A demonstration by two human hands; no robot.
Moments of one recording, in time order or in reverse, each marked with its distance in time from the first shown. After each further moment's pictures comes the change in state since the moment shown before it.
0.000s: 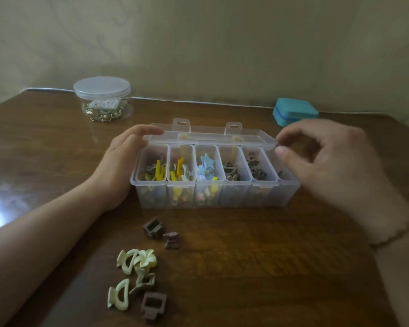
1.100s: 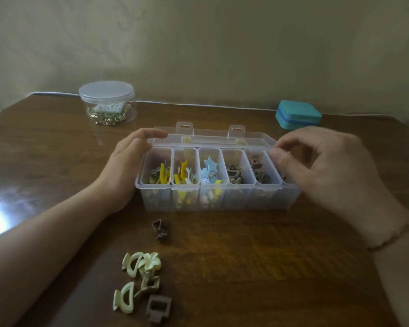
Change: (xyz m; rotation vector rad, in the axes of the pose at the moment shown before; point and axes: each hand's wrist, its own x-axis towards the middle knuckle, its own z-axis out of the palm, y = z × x) left_hand -0.001 -0.003 -0.005 0.043 -0.036 0.019; right_hand 0.001 -0.003 0.003 -0.055 -0.071 -0.051
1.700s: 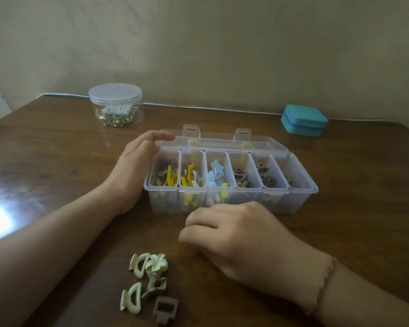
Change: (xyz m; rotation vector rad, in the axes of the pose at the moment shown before) left_hand 0.000 0.006 0.008 -0.115 0.032 -0.057; right_hand -0.029 -0.074 0.057 0.104 -0.366 -0.640
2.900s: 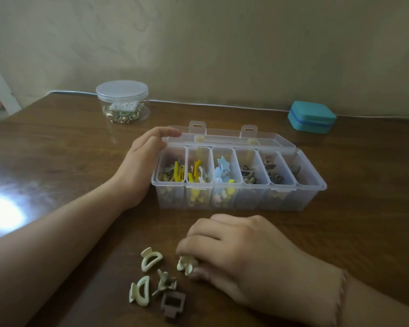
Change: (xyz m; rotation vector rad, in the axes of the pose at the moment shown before) left_hand 0.002 -0.001 -0.004 0.051 -0.016 -0.001; right_hand -0.006 -0.016 0.002 0.090 -0.066 -0.001
